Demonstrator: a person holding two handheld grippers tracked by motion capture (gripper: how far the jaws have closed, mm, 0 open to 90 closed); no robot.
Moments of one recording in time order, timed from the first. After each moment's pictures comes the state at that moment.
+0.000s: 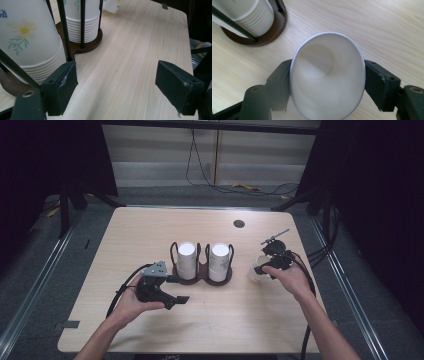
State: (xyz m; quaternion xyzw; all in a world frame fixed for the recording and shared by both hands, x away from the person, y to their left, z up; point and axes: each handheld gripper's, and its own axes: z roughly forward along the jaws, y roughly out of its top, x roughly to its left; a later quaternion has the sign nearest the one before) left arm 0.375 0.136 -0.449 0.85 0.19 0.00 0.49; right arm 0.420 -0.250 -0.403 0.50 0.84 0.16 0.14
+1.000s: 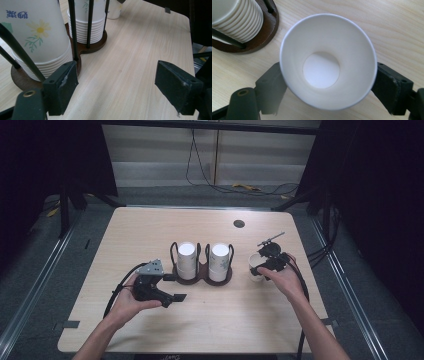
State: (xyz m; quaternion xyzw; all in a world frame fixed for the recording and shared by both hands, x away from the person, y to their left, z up) left arm 0.376 0.146 -0.447 0.85 0.20 0.00 0.49; right arm 0.427 -0.246 -0.425 0.52 0.82 0.17 0.15
